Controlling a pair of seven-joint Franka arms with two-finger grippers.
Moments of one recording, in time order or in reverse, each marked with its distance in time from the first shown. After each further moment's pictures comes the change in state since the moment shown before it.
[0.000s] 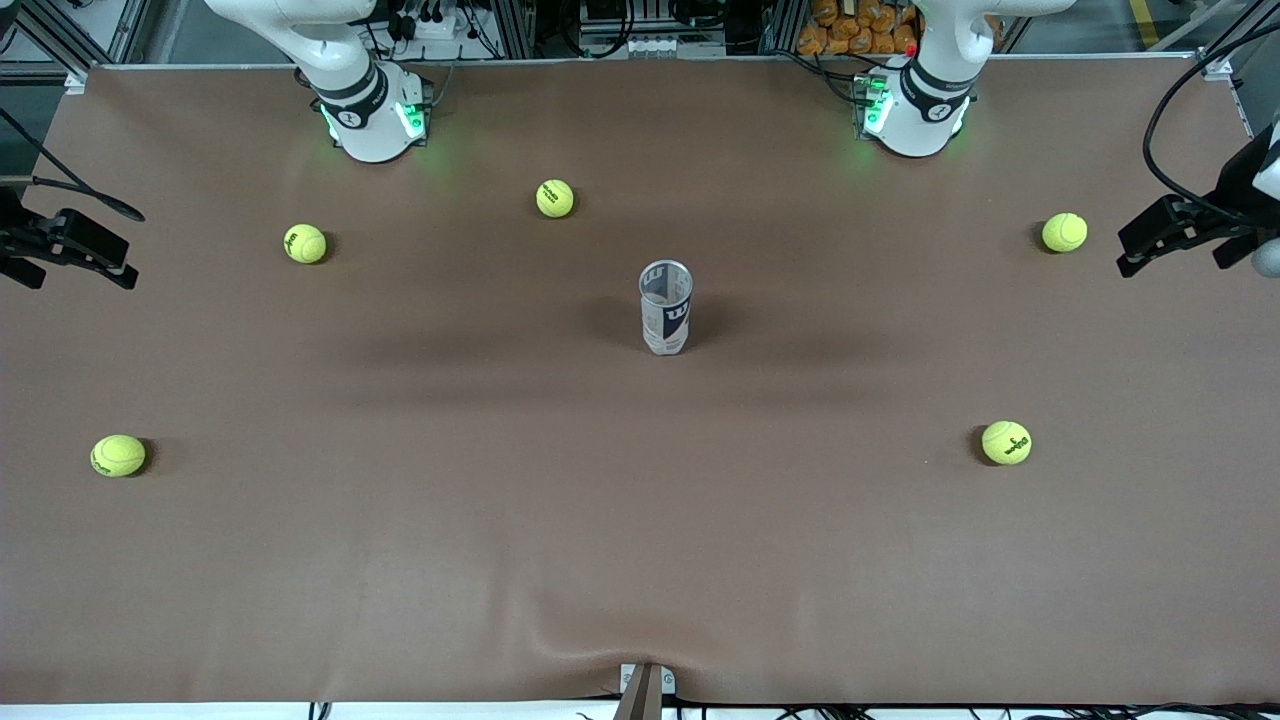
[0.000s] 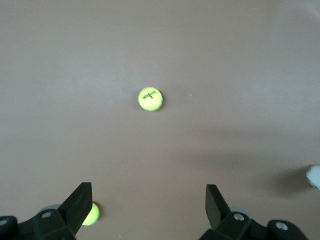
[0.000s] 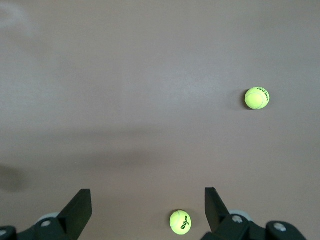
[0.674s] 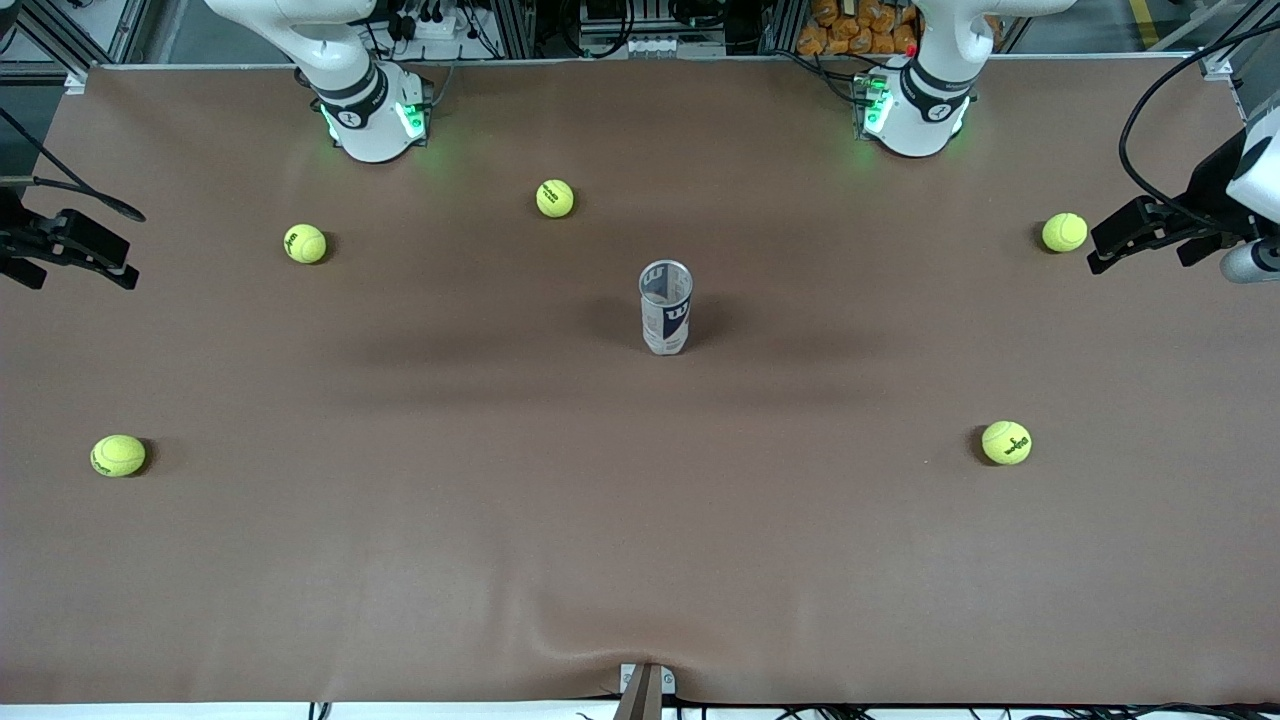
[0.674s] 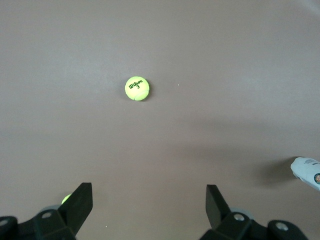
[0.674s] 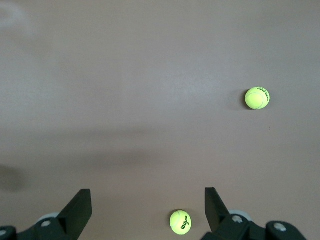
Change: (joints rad) left arm -0.006 0.012 -0.010 0.000 -0.023 -0.016 -0.029; right arm 0.000 0.001 0.001 0.000 0.000 0.000 0.000
